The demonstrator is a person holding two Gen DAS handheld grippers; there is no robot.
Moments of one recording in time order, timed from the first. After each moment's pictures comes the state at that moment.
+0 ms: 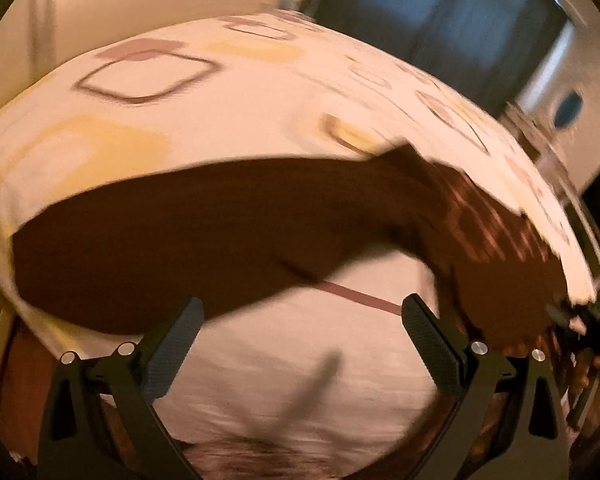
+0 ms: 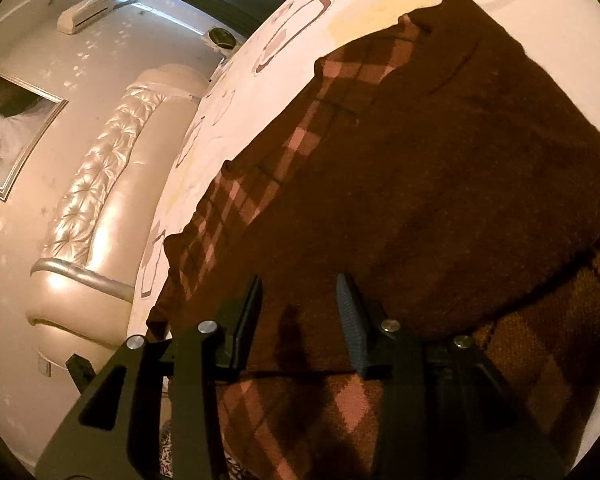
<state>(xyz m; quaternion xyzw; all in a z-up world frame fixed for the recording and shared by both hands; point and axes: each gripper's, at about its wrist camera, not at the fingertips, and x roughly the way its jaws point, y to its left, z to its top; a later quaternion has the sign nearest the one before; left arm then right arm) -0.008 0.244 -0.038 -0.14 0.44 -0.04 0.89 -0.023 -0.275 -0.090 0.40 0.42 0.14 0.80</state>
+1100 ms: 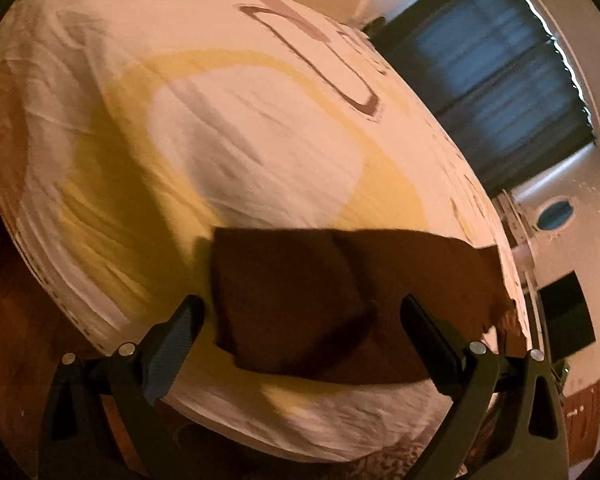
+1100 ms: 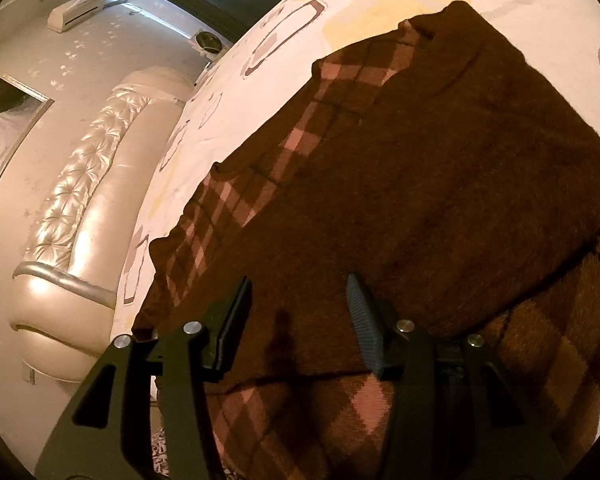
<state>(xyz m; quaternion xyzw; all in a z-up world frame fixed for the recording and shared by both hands) -0.024 0.471 -0.102 -0.32 0.42 -0.06 0.85 -0.024 -0.260 -0.085 0.38 0.43 0.10 0.81</state>
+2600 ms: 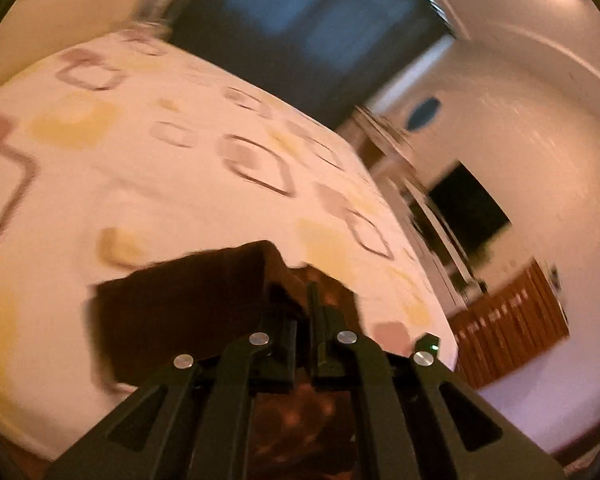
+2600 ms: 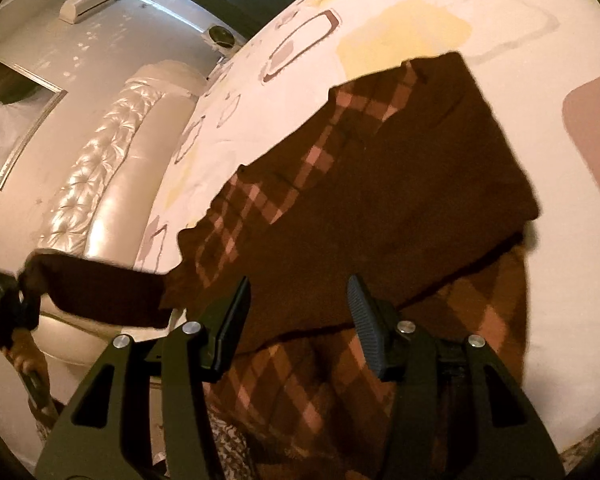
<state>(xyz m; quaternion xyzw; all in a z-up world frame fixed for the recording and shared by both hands) 0.044 0.123 0.170 -0.19 0.40 -0.35 0.83 -0.055 -0.290 -0.035 0.38 0.43 0.13 0.81</state>
